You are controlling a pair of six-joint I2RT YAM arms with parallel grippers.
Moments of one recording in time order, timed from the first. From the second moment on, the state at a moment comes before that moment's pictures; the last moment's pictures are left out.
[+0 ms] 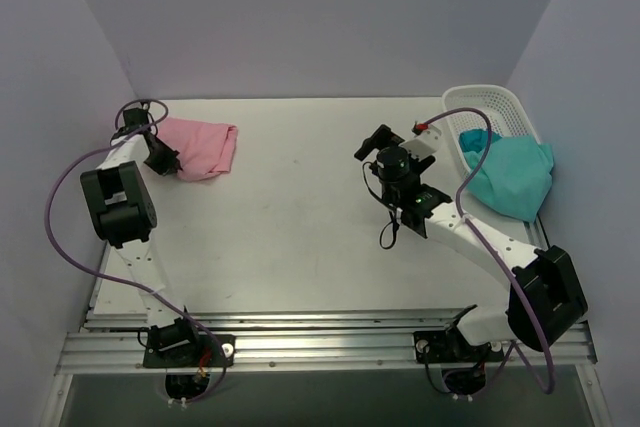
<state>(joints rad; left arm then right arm) 0.25 2.21 1.71 -0.57 0.07 -0.64 0.60 1.35 0.90 0.10 0.69 0.78</state>
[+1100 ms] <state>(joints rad) 0.27 2.03 1.81 -0.53 0.06 -0.78 0.60 1.40 0.90 0.12 0.71 0.75</state>
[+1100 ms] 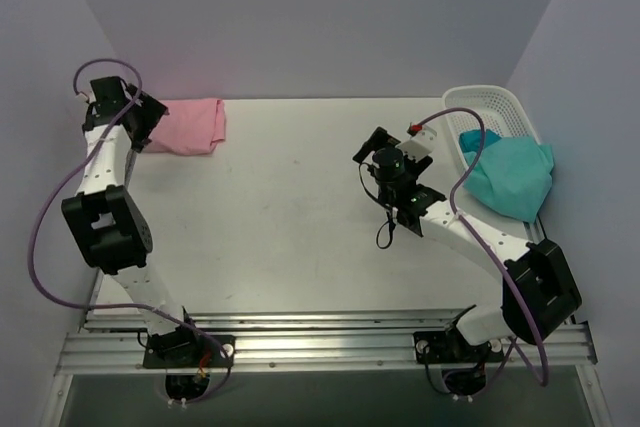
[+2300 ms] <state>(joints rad) -0.11 1.23 1.22 -0.61 -0.63 -0.51 0.71 1.42 0.92 -0.02 0.76 0.76</state>
